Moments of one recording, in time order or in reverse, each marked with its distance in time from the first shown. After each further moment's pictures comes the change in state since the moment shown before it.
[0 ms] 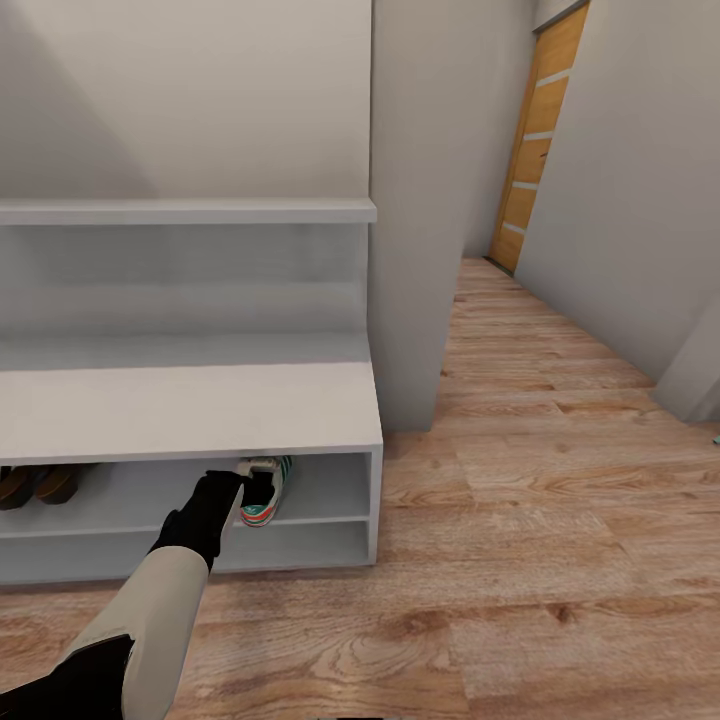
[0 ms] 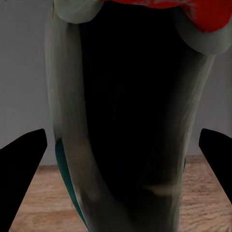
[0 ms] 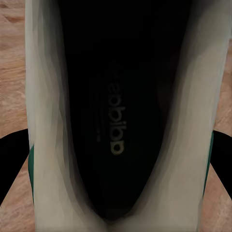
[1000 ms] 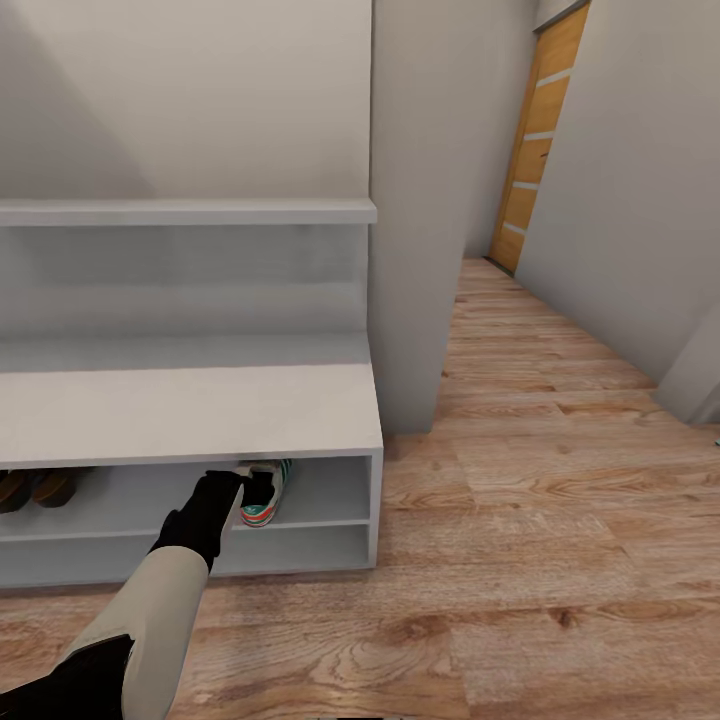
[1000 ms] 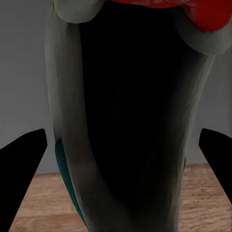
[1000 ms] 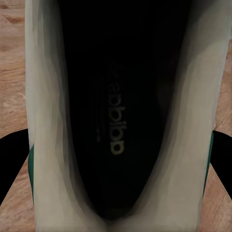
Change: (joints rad) left arm 0.000 0.000 0.001 0.001 0.000 0.000 0.000; right arm 0.000 0.000 0.000 0.000 0.000 0.000 0.000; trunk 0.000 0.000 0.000
